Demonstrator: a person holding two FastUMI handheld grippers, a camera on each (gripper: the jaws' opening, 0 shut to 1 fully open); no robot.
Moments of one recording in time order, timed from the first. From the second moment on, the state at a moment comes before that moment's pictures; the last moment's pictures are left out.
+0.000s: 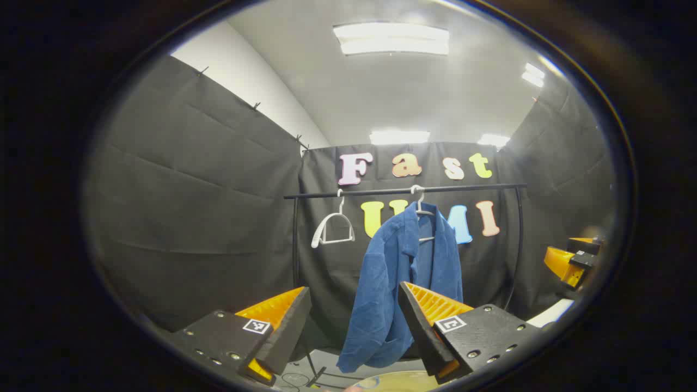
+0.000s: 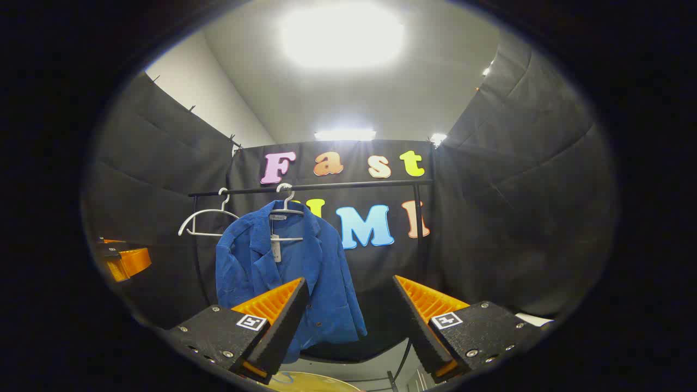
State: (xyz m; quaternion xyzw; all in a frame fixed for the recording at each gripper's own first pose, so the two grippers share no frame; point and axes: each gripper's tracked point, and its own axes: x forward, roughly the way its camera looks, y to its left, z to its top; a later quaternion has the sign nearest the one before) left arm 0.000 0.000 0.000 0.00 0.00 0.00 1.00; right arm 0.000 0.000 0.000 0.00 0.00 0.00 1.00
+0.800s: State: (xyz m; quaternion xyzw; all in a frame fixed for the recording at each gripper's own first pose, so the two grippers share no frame) left arm 0.015 -0.006 0.002 -0.01 0.00 0.01 1.00; right arm 0.012 -0.003 -0.003 -0.01 0.01 0.00 1.00
